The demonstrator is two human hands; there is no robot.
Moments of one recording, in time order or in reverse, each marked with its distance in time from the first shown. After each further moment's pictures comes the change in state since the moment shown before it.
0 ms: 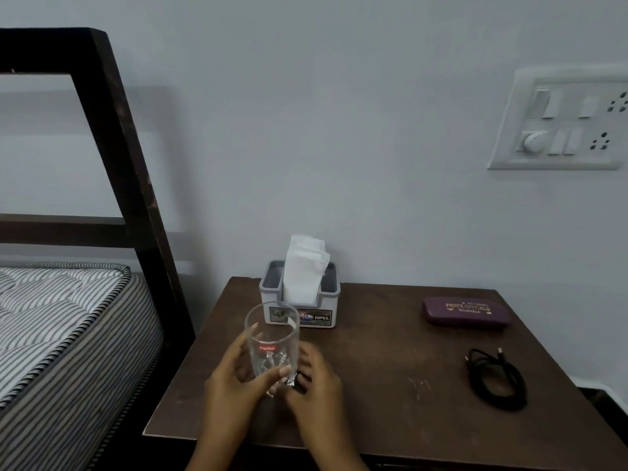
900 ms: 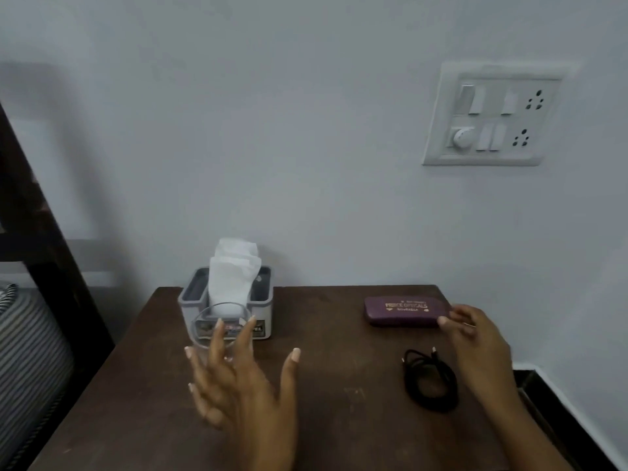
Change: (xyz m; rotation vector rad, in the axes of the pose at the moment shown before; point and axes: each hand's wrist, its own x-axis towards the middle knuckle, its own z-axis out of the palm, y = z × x) left_hand -0.025 0.021 0.146 0.614 0.480 0.190; right_hand 0.036 -0.014 -0.277 -0.407 0.539 0.031
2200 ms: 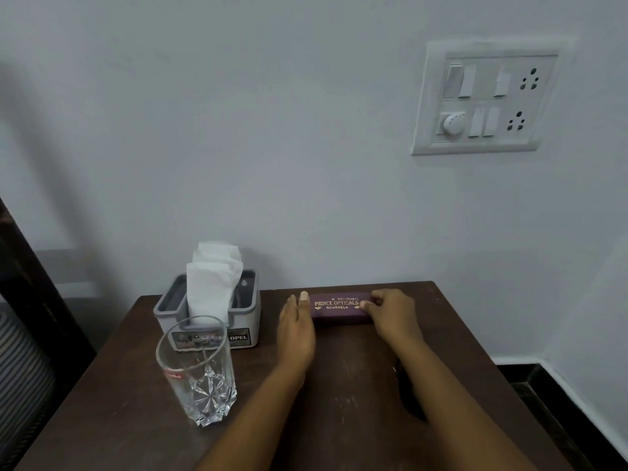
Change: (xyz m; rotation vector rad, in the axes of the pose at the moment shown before) left_hand 0.049 0.023 0.107 -0.352 -0.683 -0.324; right_hand 0.046 -0.018 0.093 -0.237 -0.282 0.095
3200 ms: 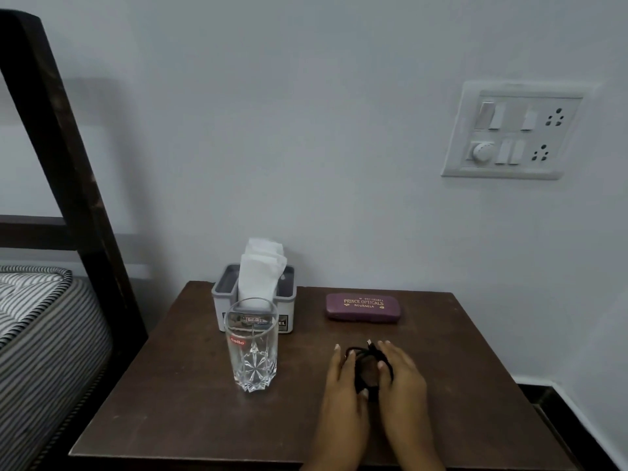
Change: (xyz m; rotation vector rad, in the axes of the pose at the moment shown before) left_hand -0.111 -0.040 -0.019 0.292 -0.156 0.372; right_hand -0.115 0.026 0.042 0.097 0.159 -0.206
